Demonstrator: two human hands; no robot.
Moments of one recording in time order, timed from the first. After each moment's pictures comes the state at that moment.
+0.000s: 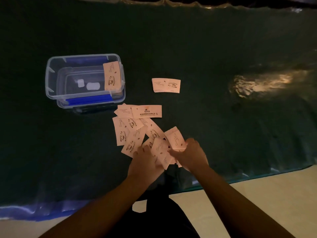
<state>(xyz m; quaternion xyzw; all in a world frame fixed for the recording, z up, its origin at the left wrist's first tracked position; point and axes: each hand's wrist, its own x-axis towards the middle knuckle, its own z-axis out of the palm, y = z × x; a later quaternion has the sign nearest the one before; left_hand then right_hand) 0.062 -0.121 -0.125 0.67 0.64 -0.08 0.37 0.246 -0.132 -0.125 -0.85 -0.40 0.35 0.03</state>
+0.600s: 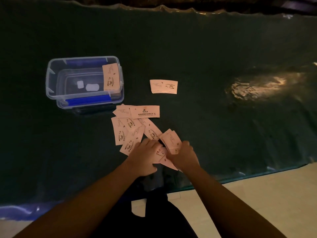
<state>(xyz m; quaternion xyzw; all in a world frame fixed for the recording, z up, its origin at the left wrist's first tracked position) 0.048 -0.091 -0.125 0.87 0.39 -0.11 0.28 0.228 -0.137 -0.133 -0.85 -0.38 0.37 0.04</state>
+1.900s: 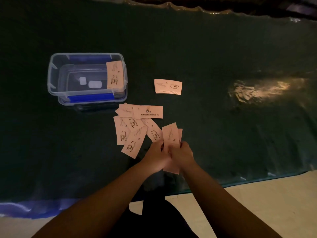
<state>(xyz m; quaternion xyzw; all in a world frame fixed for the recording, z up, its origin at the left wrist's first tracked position) 0.093 -0.095 -0.113 0.51 0.56 0.08 0.65 0.204 -0.117 -0.115 -0.83 -0.20 0.48 0.21</state>
